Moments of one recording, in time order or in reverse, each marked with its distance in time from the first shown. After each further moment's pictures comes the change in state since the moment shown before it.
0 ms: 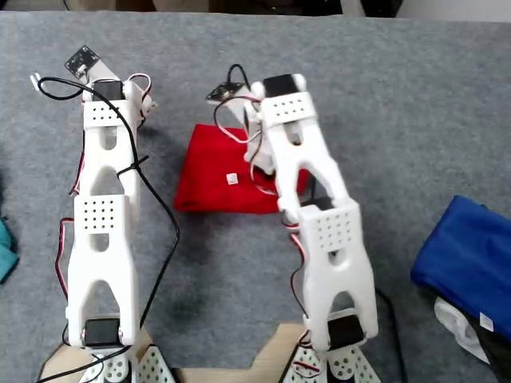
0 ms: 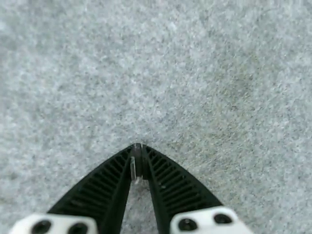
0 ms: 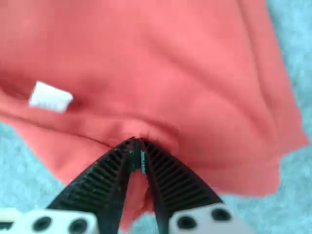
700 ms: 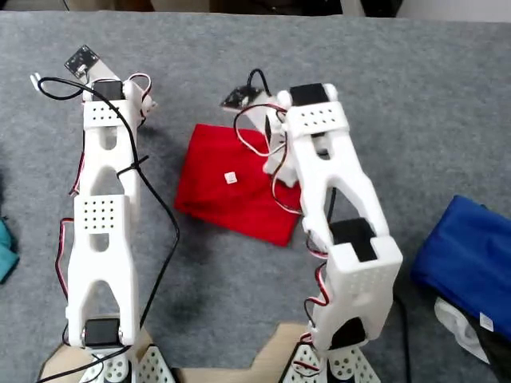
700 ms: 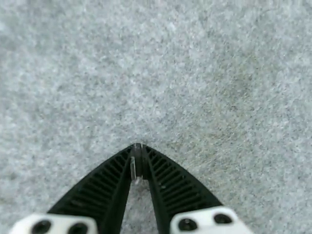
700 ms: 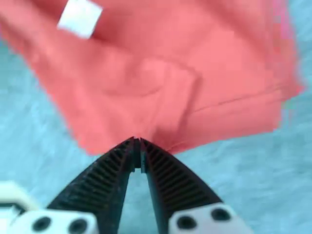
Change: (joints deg) left arm 0.0 0.0 0.0 0.0 0.0; right arm 2.4 -26.0 31.6 -11.9 4.7
